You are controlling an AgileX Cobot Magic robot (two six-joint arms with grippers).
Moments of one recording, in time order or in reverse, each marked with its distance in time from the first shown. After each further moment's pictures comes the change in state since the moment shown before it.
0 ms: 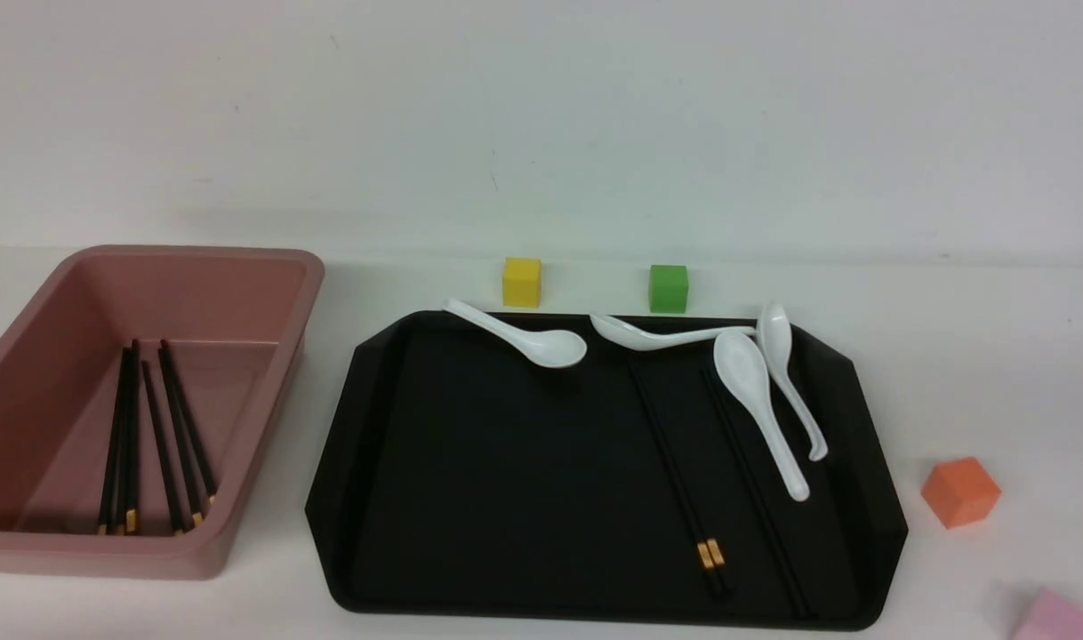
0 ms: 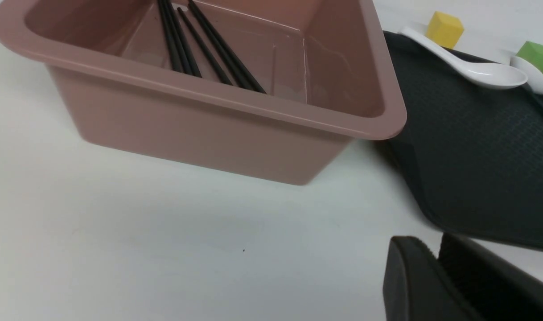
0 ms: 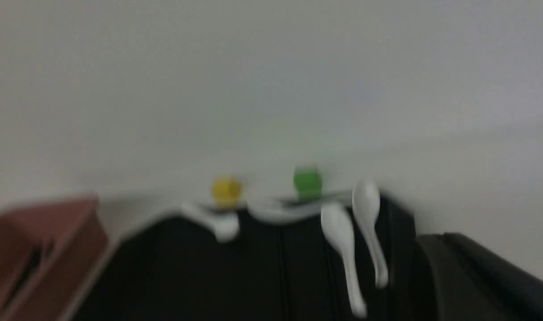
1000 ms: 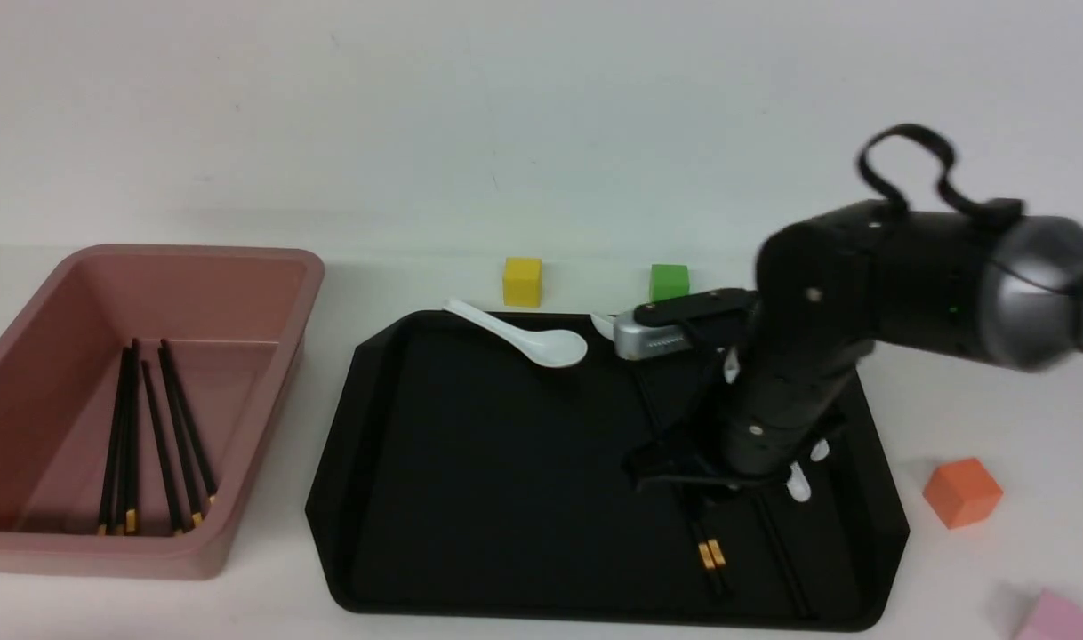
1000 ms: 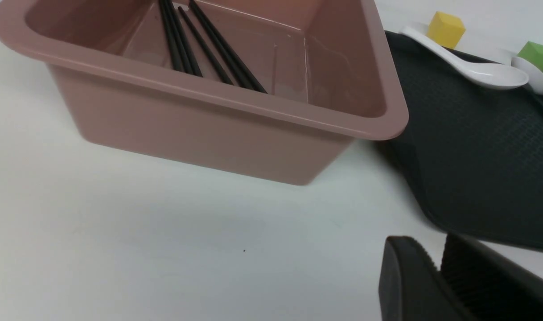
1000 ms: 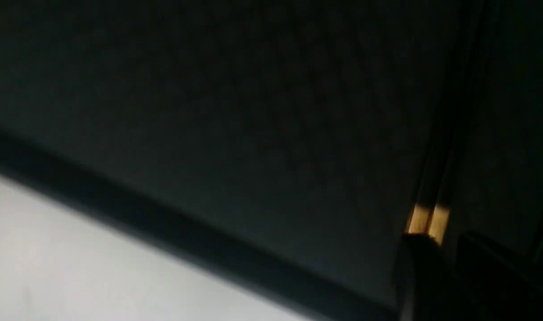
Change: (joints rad) right arm 0.520 1.283 -0.687 -0.386 0.304 0.308; left arm 0.000 0.000 0.000 0.000 0.000 -0.002
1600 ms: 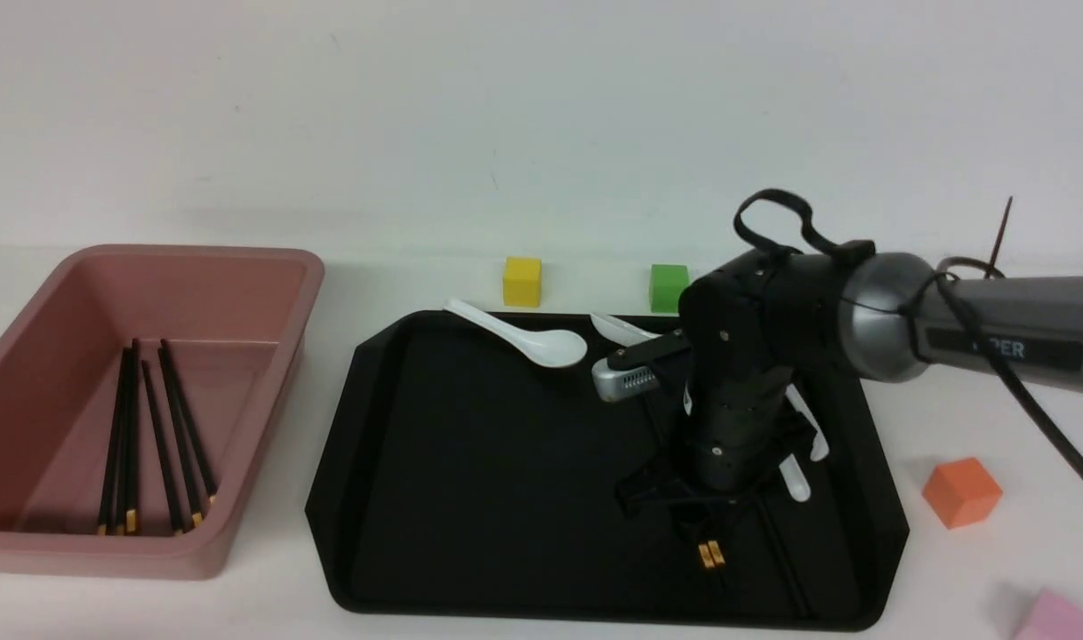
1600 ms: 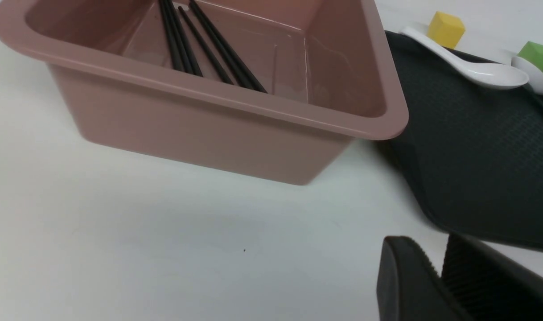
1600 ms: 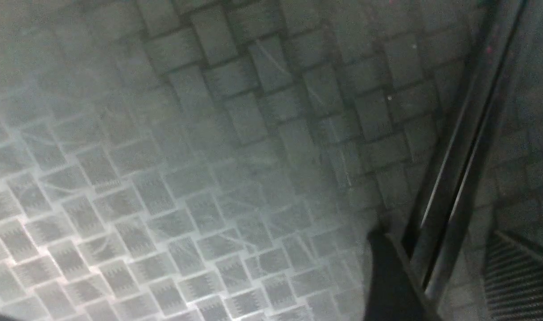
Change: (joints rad) right arm 0.000 0.198 -0.101 -0.125 0.033 0.027; left arm 0.000 0.000 0.000 0.000 0.000 0.000
